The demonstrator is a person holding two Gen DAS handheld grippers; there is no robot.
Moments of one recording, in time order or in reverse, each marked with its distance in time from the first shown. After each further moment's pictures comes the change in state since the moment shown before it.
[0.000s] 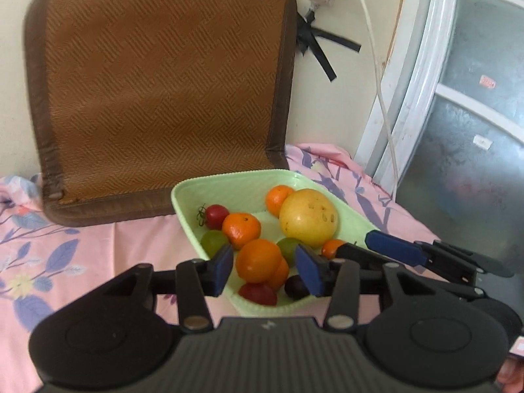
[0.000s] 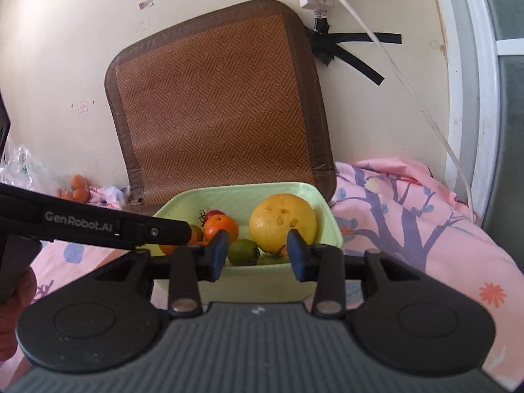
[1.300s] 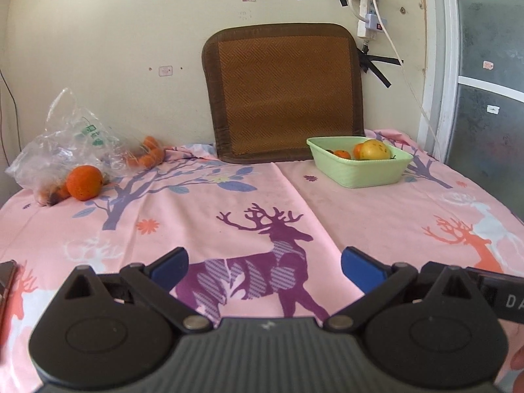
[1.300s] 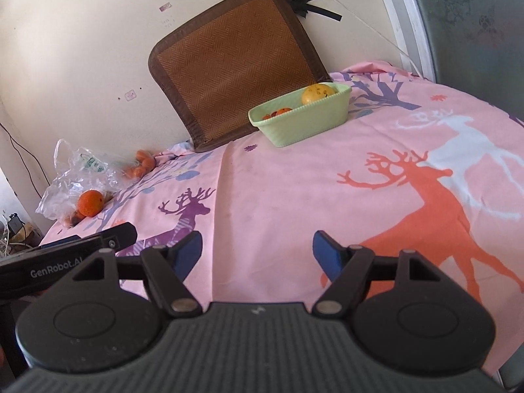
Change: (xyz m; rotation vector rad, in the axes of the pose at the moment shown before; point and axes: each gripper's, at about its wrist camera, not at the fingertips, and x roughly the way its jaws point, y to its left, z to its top) left arm -0.231 -0.016 -0.149 0.034 -0.088 0.410; right arm -0.178 0.122 -0.080 0.316 0.141 -0.028
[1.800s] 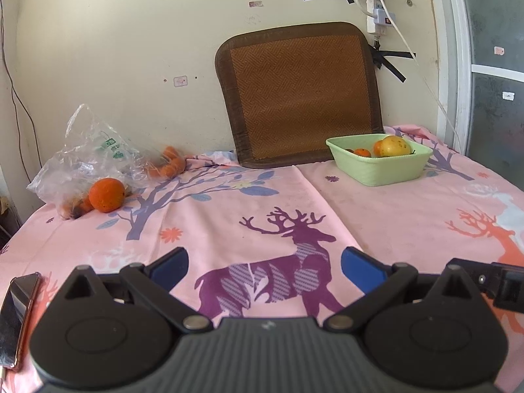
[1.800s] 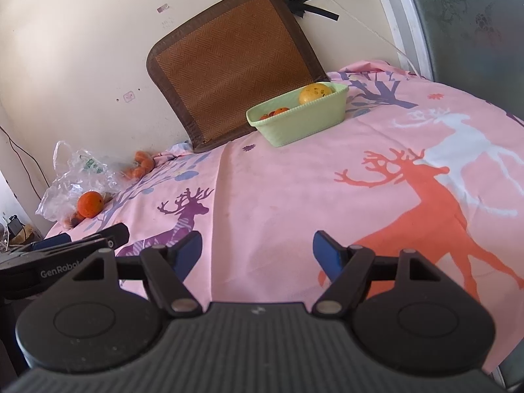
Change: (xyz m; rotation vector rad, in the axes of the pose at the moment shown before) left arm 0.003 -0.002 -0.001 0.051 -0.013 0.082; right arm -0.002 0.001 -0.002 0.013 0.001 -0.012
